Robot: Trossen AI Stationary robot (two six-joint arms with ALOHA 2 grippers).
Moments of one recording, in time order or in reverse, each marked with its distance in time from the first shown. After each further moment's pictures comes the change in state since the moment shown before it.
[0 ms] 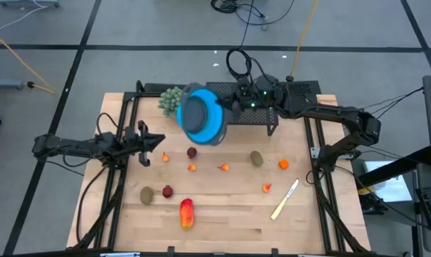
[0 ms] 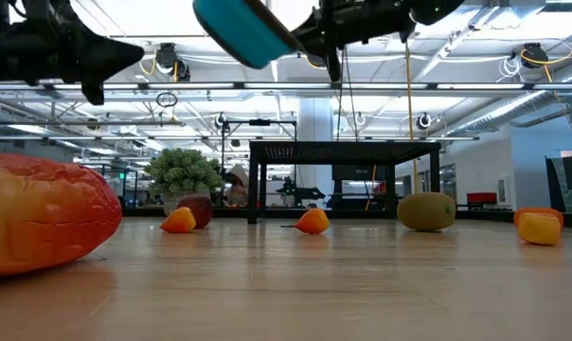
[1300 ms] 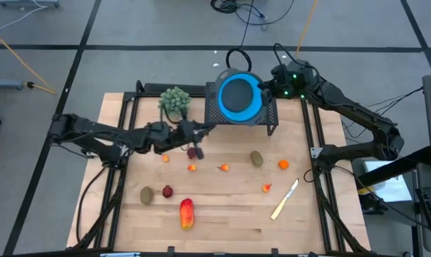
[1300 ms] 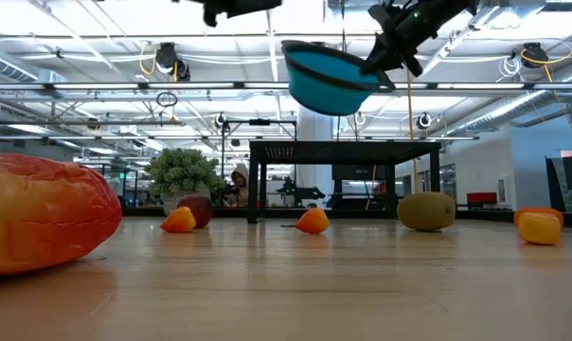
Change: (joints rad) left arm 0.000 1.107 0.865 0.060 -0.156 0.335; right arm -0.260 -0.293 0.001 -0.623 0.227 -0.295
